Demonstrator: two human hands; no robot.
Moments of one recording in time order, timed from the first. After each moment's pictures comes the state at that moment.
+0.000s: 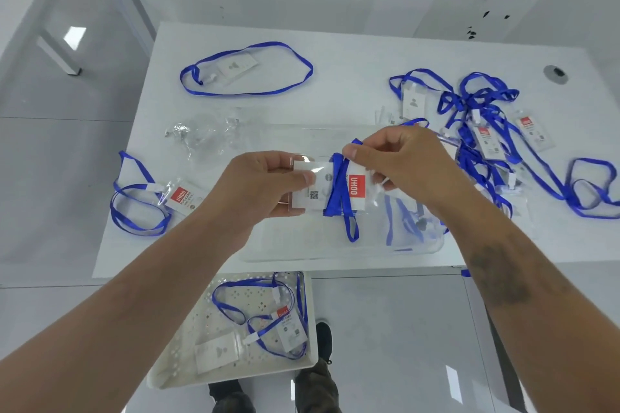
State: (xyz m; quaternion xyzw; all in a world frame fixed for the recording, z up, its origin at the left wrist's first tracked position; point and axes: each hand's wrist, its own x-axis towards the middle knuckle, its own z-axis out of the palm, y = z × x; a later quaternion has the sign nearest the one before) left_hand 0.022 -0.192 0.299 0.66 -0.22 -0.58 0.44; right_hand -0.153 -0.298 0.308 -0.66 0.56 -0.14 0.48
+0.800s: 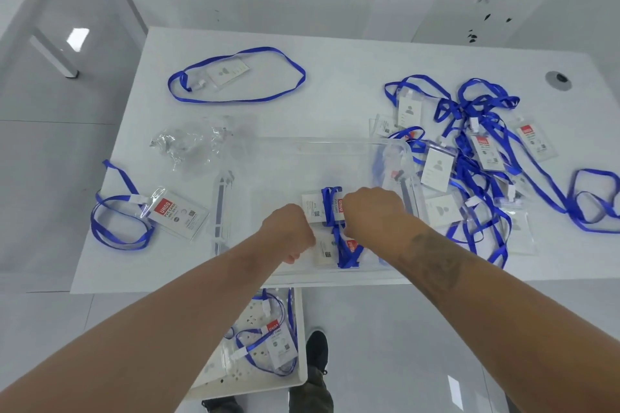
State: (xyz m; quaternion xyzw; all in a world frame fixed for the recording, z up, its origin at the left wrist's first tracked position) left_hand -0.027 -0.244 0.193 0.78 -0.32 -0.53 0.03; right_hand -0.145 -0.310 0.221 -0.84 0.43 0.32 0.07
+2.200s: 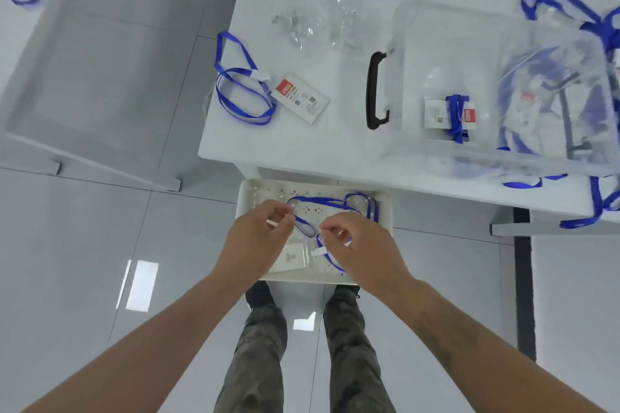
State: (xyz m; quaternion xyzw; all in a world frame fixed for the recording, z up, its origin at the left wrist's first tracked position) left_hand 0.084 0.035 0.132 0.82 -0.27 -0.42 0.28; right_hand -0.080 -0.050 0.137 -0.79 0.45 0.03 0.42
